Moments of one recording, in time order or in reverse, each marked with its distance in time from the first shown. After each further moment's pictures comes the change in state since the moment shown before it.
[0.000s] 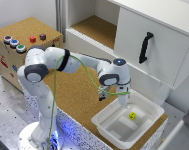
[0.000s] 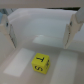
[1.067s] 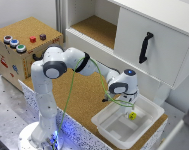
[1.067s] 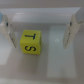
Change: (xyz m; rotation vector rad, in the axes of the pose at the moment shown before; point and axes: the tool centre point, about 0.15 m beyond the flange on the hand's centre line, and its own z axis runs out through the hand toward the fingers) arm -0.016 0.010 0.072 -0.123 -0.102 0.239
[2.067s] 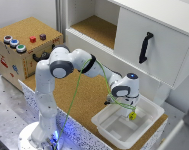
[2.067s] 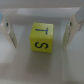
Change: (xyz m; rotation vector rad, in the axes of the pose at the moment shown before) arm 0.013 -0.023 0.032 -0.024 0.004 -0.017
